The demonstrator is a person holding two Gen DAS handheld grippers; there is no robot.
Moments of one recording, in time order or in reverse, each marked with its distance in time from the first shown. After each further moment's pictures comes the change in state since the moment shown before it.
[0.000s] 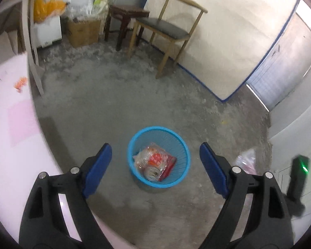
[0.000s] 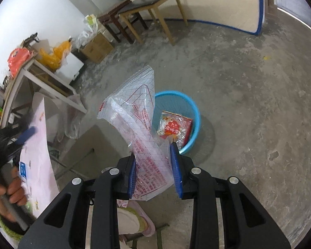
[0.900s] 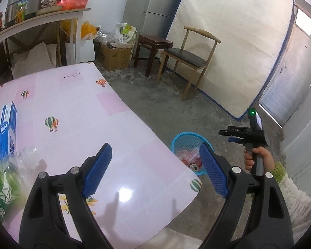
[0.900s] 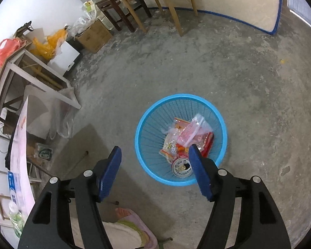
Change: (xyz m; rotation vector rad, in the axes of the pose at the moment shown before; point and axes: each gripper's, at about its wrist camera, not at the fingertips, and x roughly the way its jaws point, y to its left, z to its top) left arm -0.158 0.093 -0.098 -0.029 -0.195 0.123; right arm 0.107 0.040 0.056 -0.031 0.056 -0.029
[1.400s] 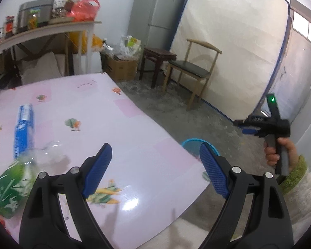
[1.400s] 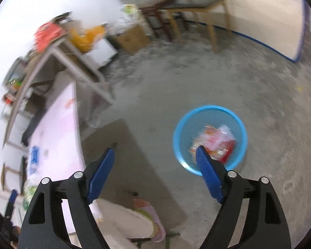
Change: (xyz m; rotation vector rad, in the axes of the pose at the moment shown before) left arm -0.051 0.030 -0.031 0.014 -0.113 0.044; right arm -0.096 0.085 -0.035 -0.193 -0.057 0.169
